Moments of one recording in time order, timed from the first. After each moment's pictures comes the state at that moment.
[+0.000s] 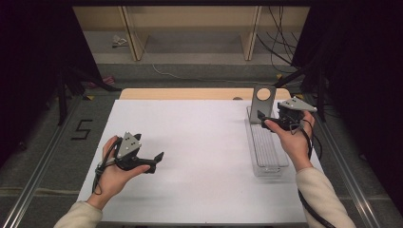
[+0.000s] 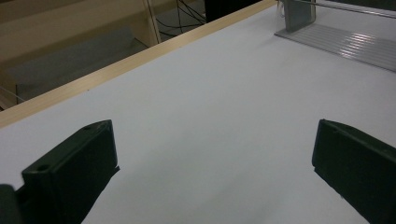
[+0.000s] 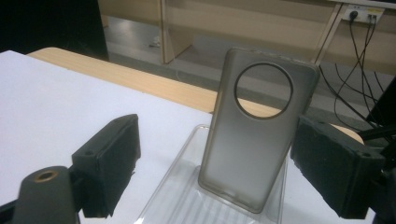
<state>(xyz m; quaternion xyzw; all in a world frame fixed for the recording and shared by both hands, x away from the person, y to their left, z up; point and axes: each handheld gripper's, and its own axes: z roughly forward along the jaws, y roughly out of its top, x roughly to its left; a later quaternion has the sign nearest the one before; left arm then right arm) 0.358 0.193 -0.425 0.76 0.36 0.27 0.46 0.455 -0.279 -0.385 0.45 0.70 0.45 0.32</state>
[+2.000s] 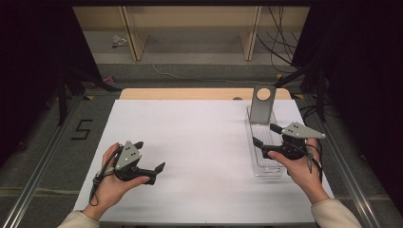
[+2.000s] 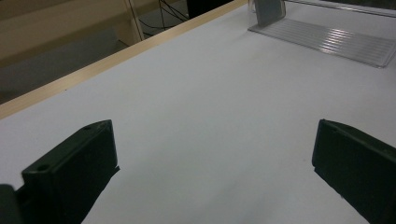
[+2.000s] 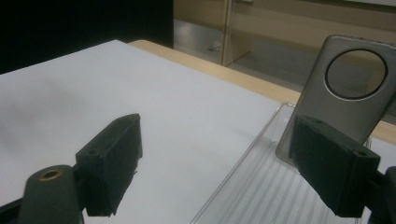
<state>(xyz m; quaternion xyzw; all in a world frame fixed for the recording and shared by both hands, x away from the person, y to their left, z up) 0.333 0.189 -0.428 0.78 0.34 0.25 0.47 0.376 -0.273 -0.393 0.36 0.75 0.50 0.26</state>
